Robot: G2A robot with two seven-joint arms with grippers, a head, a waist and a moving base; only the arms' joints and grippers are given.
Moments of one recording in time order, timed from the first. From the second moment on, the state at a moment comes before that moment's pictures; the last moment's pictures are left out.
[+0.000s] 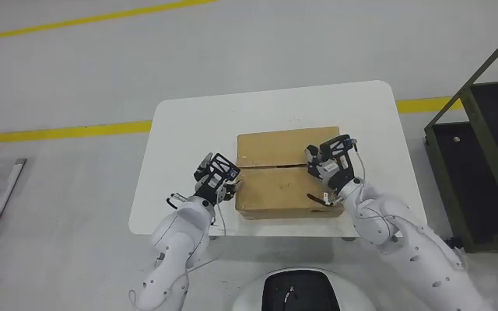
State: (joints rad) left arm 1.21 -1.23 -1.28 -1.89 1.76 -0.33 -0.59; right arm -1.14 -1.21 1.11 -1.67 -0.94 0.01 0.23
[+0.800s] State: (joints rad) left arm 1.37 -1.21 -1.42 -1.94 1.76 -0.28 -0.58; right arm -1.12 -1.24 1.09 -1.62 -0.94 0.01 0.27
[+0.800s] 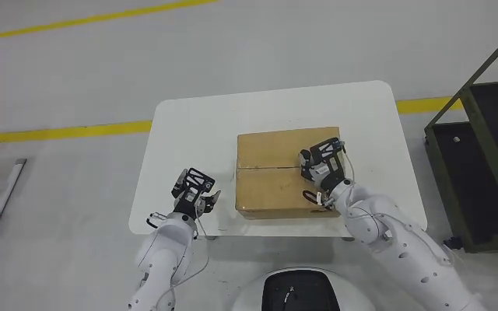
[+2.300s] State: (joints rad) left arm 1.18 -1.27 -1.32 -1.59 1.33 -0.13 -0.18; right arm -1.14 -1.25 1.14 -1.65 -0.92 -0.03 0.32
